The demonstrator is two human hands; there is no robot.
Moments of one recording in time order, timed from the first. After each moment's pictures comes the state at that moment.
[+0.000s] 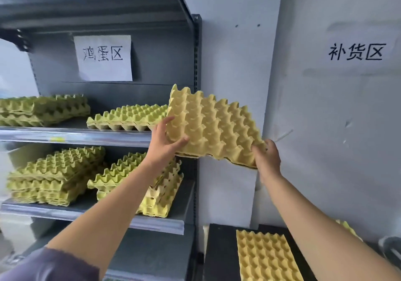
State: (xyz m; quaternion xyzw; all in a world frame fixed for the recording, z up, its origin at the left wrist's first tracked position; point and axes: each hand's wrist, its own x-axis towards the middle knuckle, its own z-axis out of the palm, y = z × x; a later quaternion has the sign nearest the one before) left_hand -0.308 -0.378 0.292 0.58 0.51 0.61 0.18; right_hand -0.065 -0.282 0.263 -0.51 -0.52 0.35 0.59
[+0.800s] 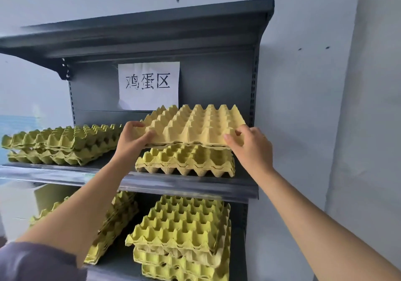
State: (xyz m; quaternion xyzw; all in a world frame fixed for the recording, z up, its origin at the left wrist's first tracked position) left_hand -0.610 -0.321 0.360 0.46 0.55 0.69 0.11; right_hand -0.342 -0.220 0.350 -0.43 -0.75 -0.07 0.50
